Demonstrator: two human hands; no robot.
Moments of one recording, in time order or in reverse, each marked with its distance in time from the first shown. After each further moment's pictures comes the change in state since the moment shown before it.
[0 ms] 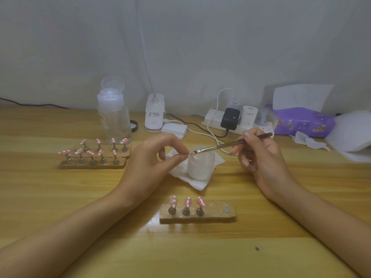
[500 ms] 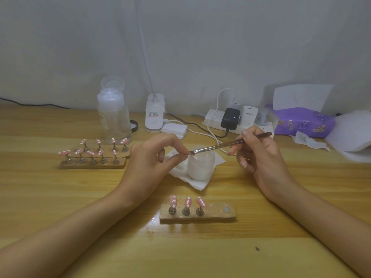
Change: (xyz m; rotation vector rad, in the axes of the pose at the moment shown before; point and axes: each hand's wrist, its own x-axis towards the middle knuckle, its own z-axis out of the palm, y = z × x) left_hand -0.001 0.001 0.001 -0.030 0.005 0.014; right_hand -0.001 -0.001 0.001 0.005 -0.055 -0.038
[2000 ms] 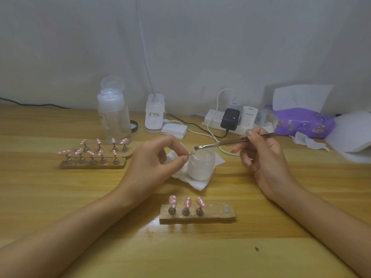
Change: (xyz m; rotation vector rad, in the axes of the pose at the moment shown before) left_hand -0.001 0.005 0.000 -0.033 -0.039 -0.085; right_hand 0.001 0.001 -0.003 -0.008 0.073 0.011
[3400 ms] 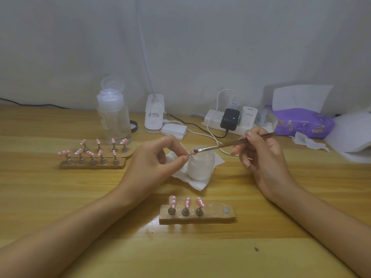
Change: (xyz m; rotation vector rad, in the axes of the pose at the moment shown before) left_hand 0.001 -0.001 0.000 -0.038 -0.010 -0.012; right_hand -0.001 0.001 0.001 -0.007 -0.005 -0.025
